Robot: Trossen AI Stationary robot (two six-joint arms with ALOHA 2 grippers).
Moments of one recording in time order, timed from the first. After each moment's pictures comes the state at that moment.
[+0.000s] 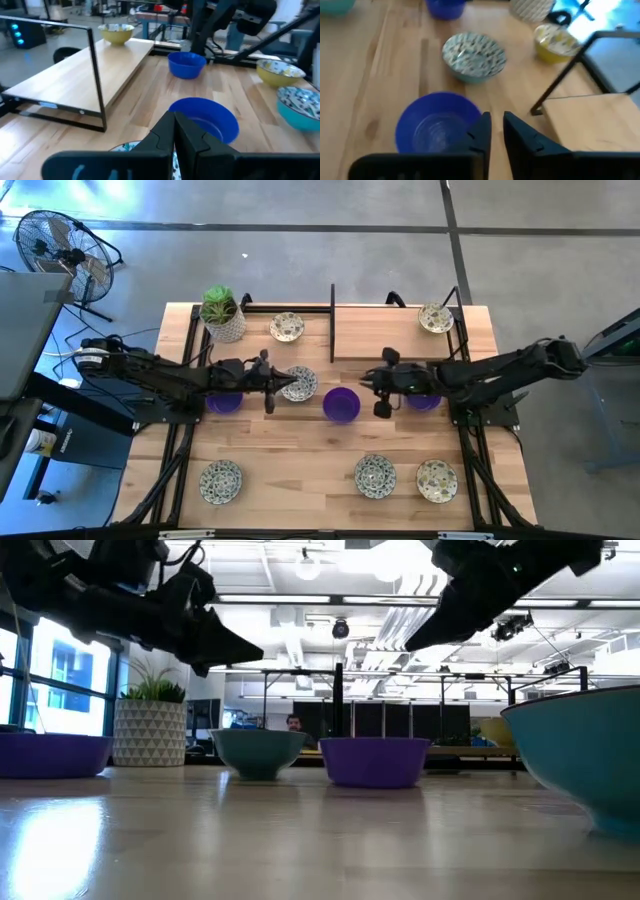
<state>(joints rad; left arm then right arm) 0.04 1.23 0.31 0.79 -0.12 -0.09 0.08 1.19 0.70 -0.09 0.29 0.03</state>
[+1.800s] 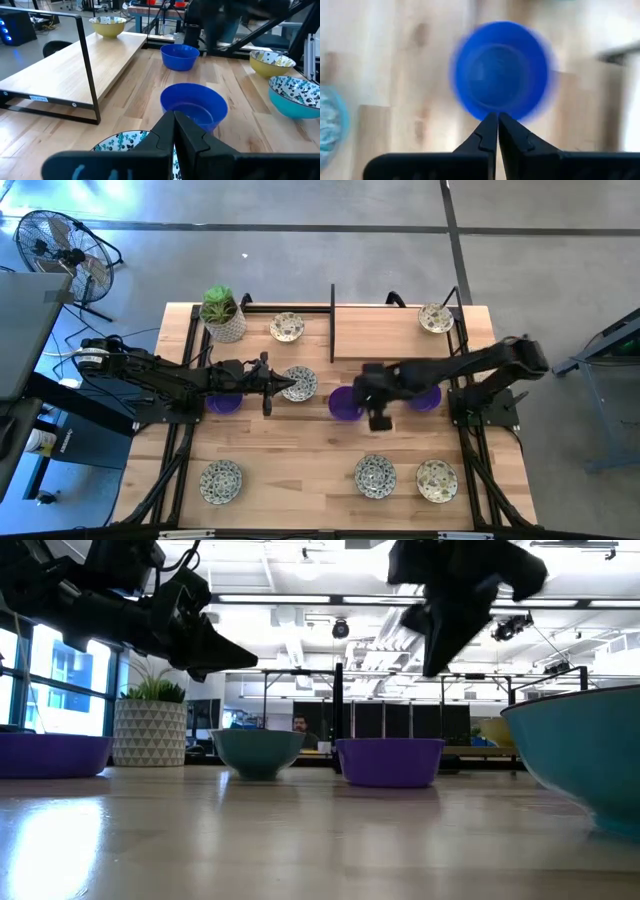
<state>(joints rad) 0.04 1.23 0.29 0.78 -0.09 -0.08 0.10 1.53 1.18 -0.82 0.11 0.01</state>
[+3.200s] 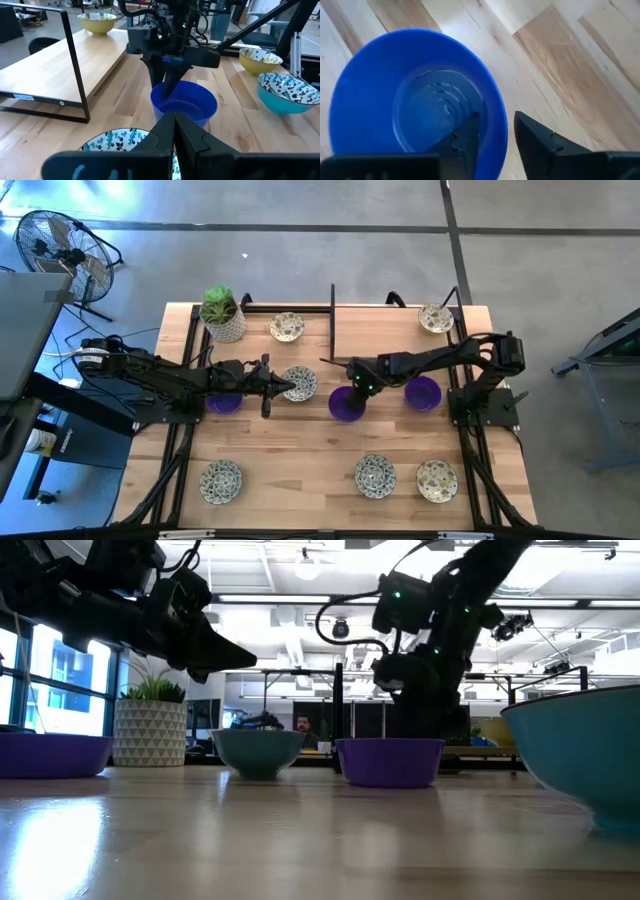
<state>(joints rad) 0.04 1.23 0.29 0.78 -0.04 -0.09 -0.12 1.70 0.92 -0.34 -0.03 0.57</state>
